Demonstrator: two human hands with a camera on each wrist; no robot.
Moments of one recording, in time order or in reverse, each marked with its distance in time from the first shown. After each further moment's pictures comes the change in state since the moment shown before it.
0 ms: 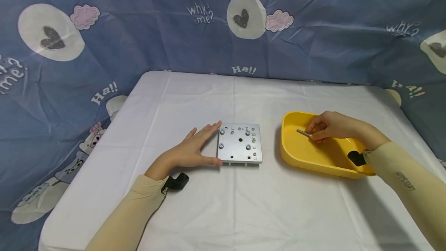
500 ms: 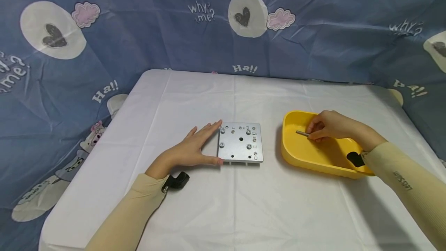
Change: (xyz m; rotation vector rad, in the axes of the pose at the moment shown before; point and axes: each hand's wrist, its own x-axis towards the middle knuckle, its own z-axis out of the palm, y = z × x) left_hand -0.001 0.001 0.000 0.005 0.008 0.016; right_hand 0.005 -0.002 0.007 -0.056 0.062 -0.020
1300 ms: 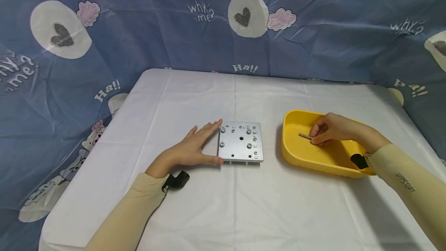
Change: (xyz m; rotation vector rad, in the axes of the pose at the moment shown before) left_hand 0.006 -0.006 -0.006 -0.003 -0.014 -0.007; right_hand 0.000 0.008 0.003 0.142 -0.047 0.092
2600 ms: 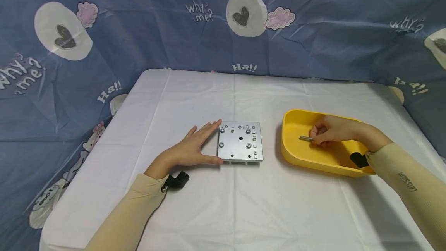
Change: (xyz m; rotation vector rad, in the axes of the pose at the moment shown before) left_hand 0.000 0.003 -0.001 -0.007 0.011 0.010; right_hand -0.001 0.005 -0.001 0.026 -0.120 -0.031
